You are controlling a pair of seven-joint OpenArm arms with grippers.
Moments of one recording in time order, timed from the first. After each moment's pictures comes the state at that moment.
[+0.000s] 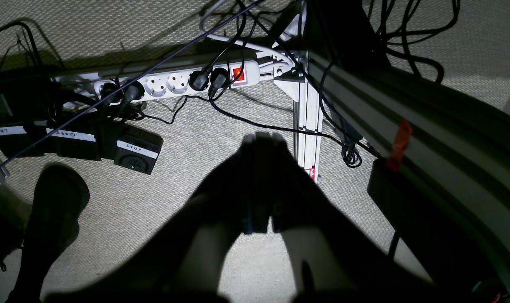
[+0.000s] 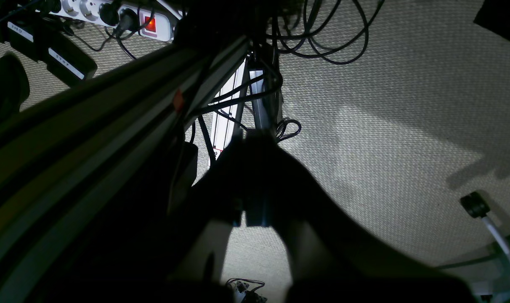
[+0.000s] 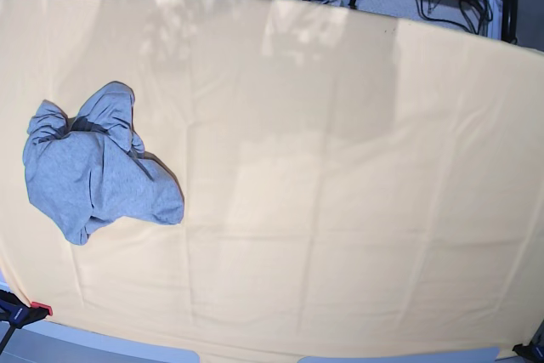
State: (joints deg) left arm 5.1 -6.8 15.1 20.3 -14.5 -7.7 8.2; right arm -4.6 0.7 -2.6 24.3 -6.0 10.7 -17.5
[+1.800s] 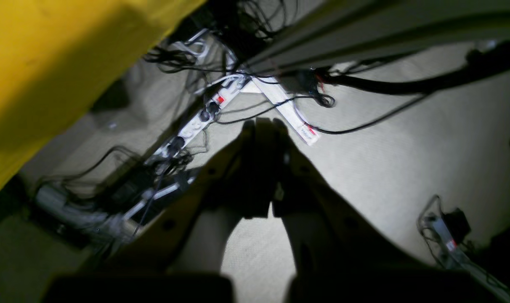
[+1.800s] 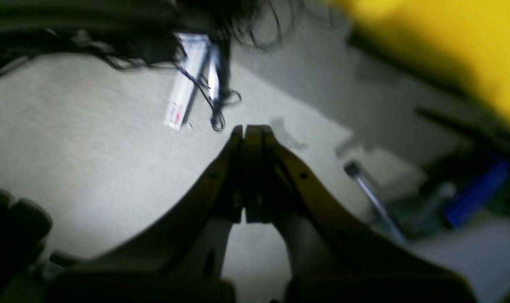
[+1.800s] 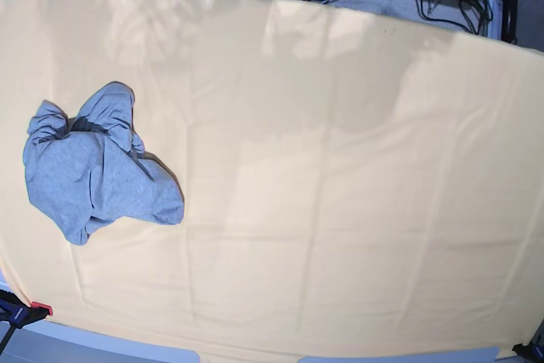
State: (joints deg) left arm 69.7 -38.1 -16.6 134.9 -35.1 -25.5 44.4; right arm -73.3 19.4 25.8 132.9 20.0 23.9 -47.4
